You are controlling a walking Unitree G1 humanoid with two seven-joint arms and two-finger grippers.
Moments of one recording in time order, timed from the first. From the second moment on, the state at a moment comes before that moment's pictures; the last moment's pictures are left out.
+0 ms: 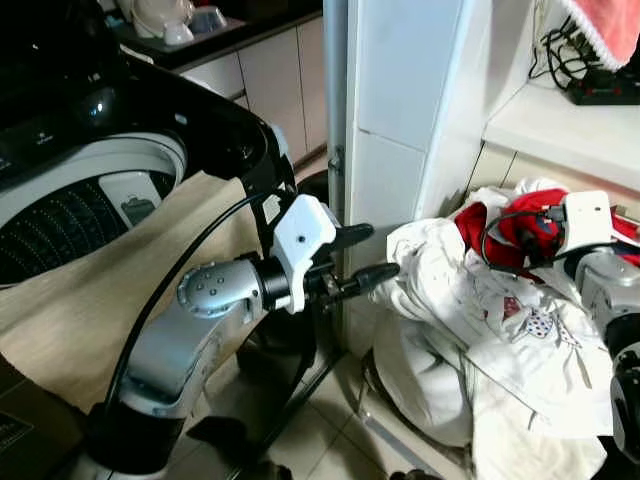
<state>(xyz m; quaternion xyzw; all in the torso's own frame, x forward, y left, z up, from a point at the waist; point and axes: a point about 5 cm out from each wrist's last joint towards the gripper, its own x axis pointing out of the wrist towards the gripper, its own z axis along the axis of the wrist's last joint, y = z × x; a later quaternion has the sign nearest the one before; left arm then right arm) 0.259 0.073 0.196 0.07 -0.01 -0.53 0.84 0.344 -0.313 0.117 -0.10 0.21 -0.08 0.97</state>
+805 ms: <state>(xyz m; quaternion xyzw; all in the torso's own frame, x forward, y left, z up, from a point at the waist) 0.253 0.068 0.195 0.07 0.00 -0.54 0.84 0.348 -0.311 0.120 -0.10 0.20 -0.09 0.97</state>
